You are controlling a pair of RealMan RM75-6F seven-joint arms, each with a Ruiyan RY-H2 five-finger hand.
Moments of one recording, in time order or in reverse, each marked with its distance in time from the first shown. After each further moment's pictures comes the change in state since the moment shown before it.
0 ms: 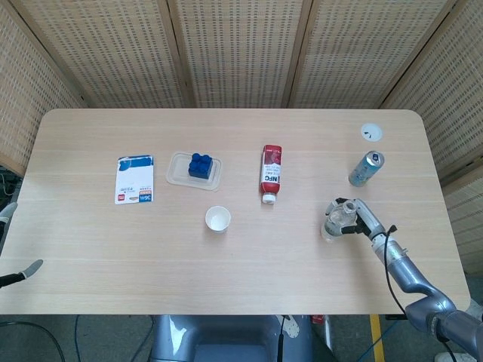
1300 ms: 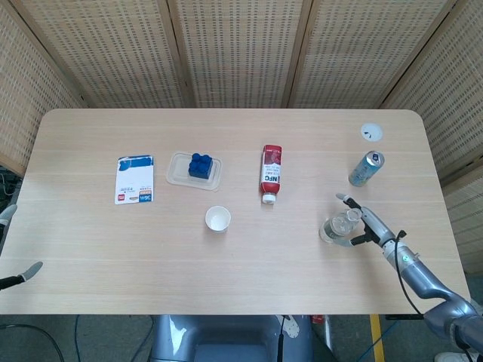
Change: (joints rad) left arm 0.010 -0.001 0.006 0.005 0.022 0.020 -0.002; right arm -0.014 0.068 -0.059 0.001 -0.110 -0.013 0.039
